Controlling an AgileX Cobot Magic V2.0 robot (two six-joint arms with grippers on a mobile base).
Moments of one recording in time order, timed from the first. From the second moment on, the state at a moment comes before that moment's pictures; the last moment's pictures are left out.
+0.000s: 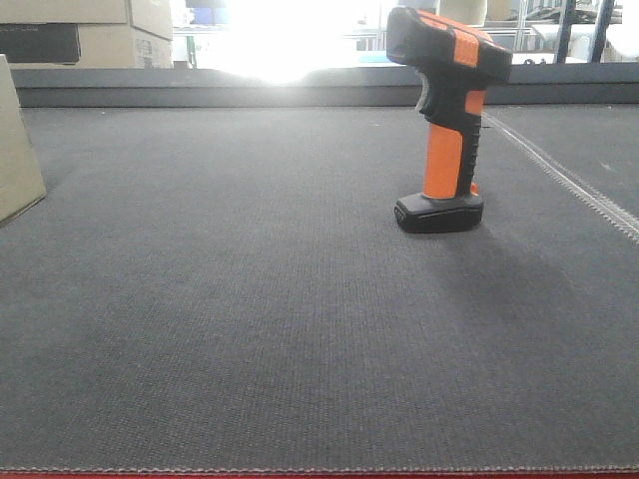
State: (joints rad) left arm 0.03 0.01 0.00 0.03 0.02 0.01; right arm -0.08 0.25 -0.32 0.67 0.25 -0.62
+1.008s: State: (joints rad) left arm 0.03 0.01 0.00 0.03 0.02 0.01; right arm -0.10 0.00 0.00 0.17 0.11 -0.01
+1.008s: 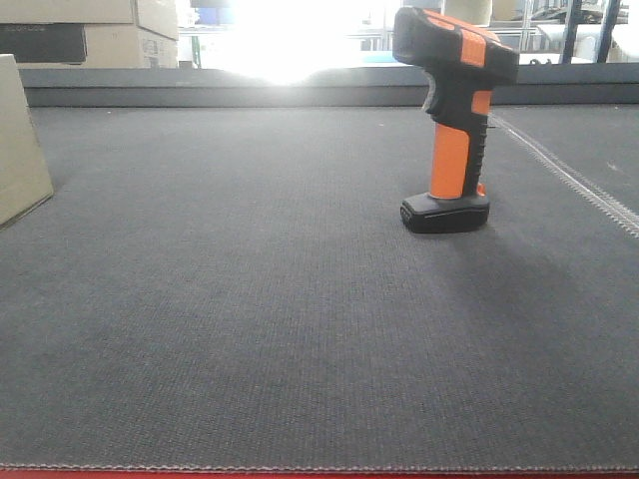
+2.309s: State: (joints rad) left arm 0.03 0.01 0.00 0.03 0.02 0.01; right arm -0.11 0.00 0.00 0.10 0.08 -0.03
